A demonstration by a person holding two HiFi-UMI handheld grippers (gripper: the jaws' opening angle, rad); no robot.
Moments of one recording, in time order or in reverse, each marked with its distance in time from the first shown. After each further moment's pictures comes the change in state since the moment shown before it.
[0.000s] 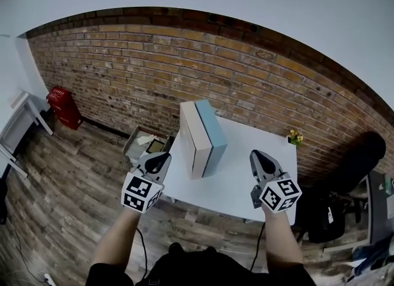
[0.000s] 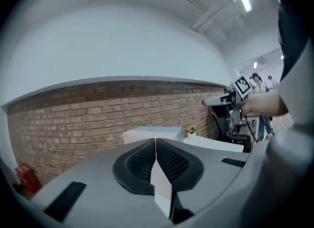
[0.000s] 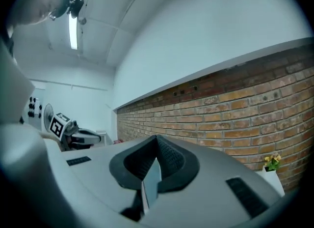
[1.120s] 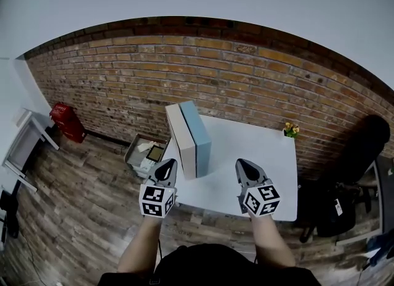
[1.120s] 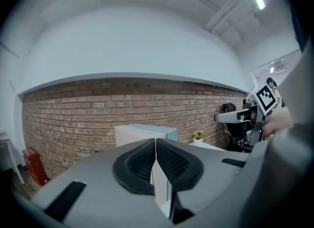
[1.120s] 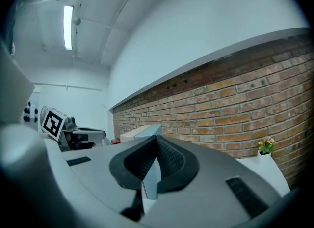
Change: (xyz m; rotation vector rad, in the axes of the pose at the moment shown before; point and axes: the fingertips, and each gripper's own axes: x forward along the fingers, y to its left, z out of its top) left arm 0.046 -0.056 -0.014 -0.107 -0.021 0.148; right arm -0.021 -0.021 -0.061 0.036 0.010 -0.043
